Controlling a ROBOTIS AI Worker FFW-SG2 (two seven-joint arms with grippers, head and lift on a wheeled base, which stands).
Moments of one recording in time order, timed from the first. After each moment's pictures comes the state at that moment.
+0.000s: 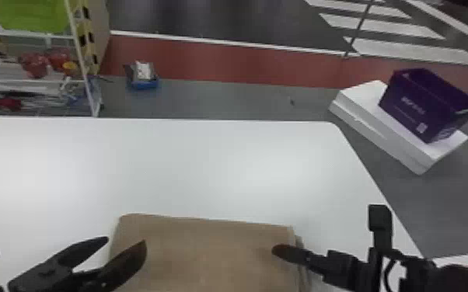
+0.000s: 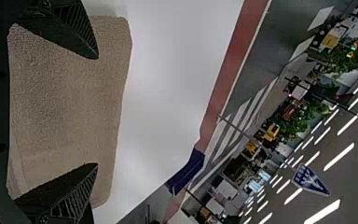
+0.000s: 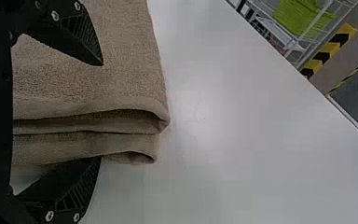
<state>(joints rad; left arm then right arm) 0.54 0.00 0.13 -2.40 0.38 0.95 -0.50 0.22 0.00 -0.46 -2.14 -0.28 1.51 0.64</state>
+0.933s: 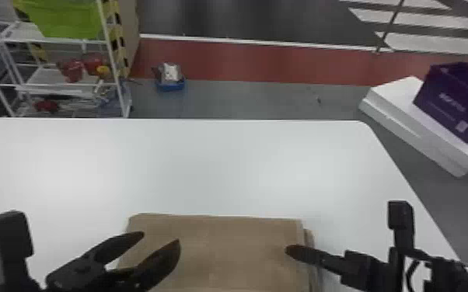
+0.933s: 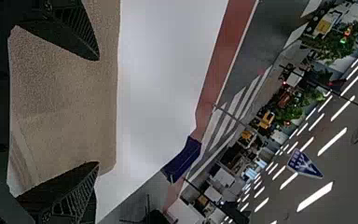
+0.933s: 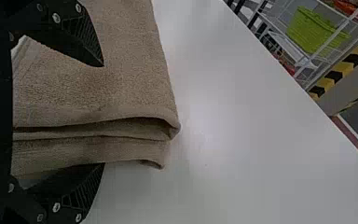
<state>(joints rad) 0.58 0.00 0.13 -2.47 0.39 0.95 -0.54 0.23 0.00 -0.41 -2.19 -0.31 1.51 0.62</state>
